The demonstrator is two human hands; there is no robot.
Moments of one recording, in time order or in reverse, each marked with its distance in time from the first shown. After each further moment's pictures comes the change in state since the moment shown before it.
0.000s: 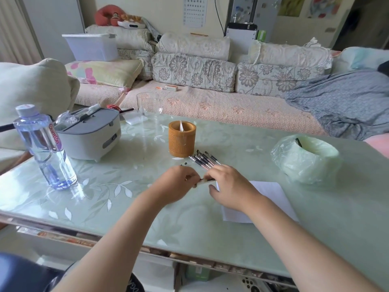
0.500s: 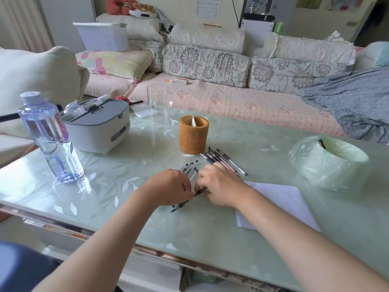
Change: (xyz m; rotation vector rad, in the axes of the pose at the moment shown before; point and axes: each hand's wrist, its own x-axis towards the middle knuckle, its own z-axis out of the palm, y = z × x) left_hand 0.000 -0.053 -0.004 0.229 -0.125 -0.067; right_hand 0.046 -0.010 0.041 -0.190 -0.200 -0.246
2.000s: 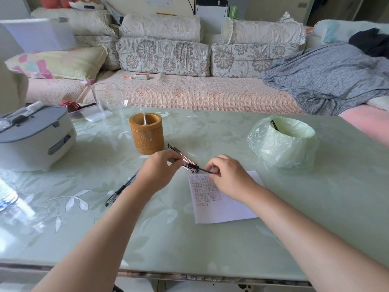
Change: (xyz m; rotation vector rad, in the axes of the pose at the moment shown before) left_hand 0.072 0.077 0.024 -0.337 0.326 0.064; right_hand -0.096 0.079 -0.008 0.417 0.226 0.590
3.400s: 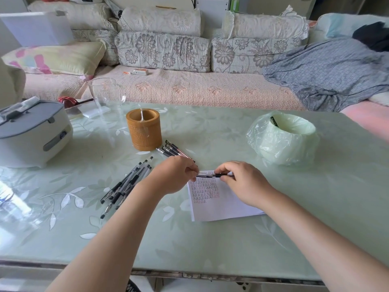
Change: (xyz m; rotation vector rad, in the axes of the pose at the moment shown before) left_hand -0.003 0.029 0.018 0.209 -0.355 0.078; right_hand -0.031 0.009 -0.024 -0.043 -0.050 0.085
